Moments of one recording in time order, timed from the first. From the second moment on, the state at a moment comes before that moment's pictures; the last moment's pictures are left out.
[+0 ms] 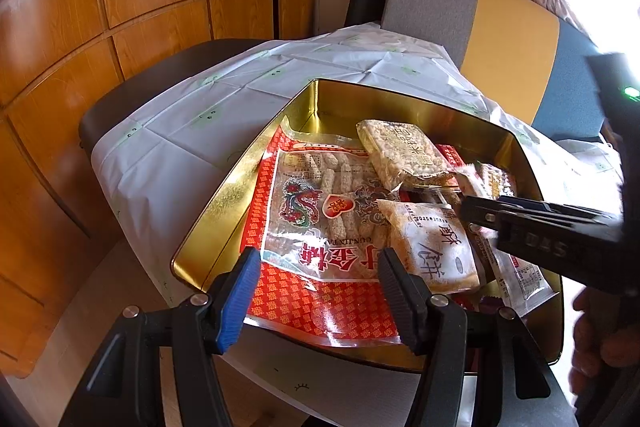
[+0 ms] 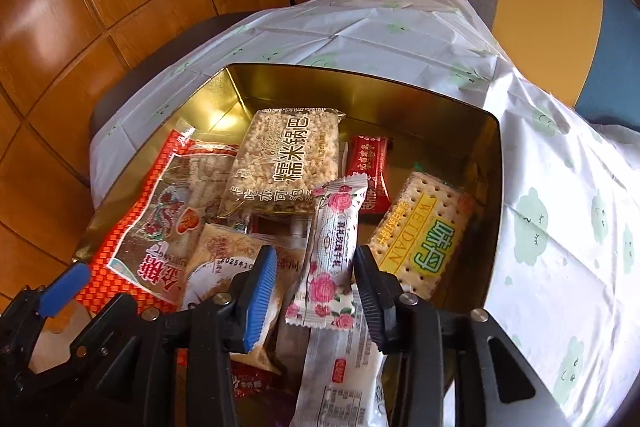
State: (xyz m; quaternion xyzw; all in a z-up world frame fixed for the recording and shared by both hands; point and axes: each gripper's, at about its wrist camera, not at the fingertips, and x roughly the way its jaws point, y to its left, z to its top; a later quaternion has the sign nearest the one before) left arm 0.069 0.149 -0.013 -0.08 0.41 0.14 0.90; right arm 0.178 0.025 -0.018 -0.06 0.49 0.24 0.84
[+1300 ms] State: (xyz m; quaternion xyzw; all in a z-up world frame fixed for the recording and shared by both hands) left arm 0.034 0.118 0.003 -0.06 0.36 0.14 0.92; right arm 0.063 -0.035 0.009 -0.05 0.37 0.13 0.92
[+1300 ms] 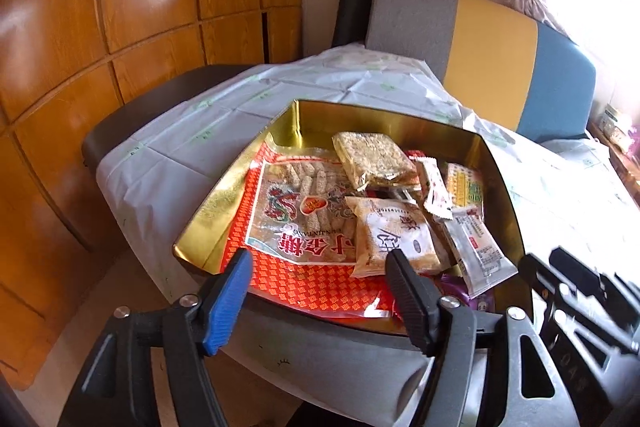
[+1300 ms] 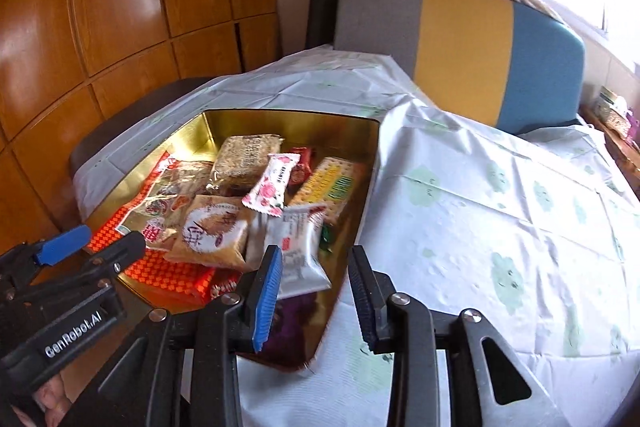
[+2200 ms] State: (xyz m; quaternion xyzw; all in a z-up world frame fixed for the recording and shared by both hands) left arm 0.026 0.103 0.005 -0.05 0.35 0.13 0.93; right arm 0.041 -0.050 0.007 -0.05 0.35 0.10 0.93
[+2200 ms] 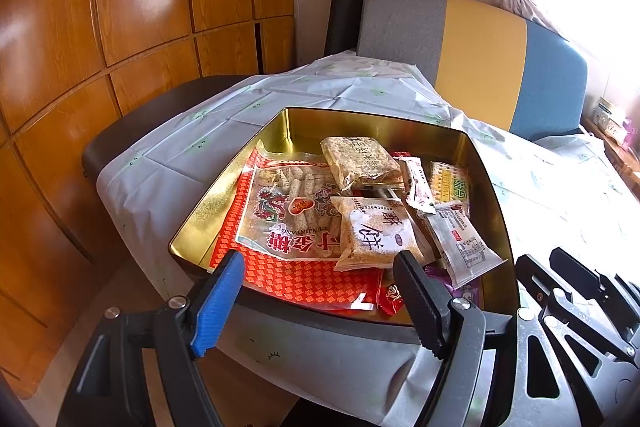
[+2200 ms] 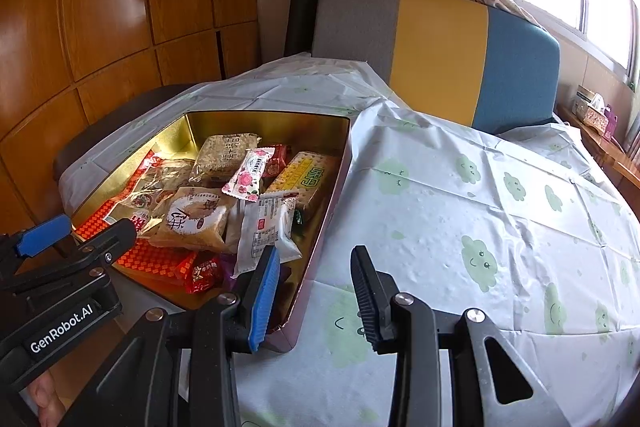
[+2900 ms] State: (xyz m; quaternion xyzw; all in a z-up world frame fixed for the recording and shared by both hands) left arm 0.027 0.102 0.006 -0.05 0.35 0.12 0.93; right arm 0.042 -0.051 0.007 -0.05 0.35 0.11 0.93
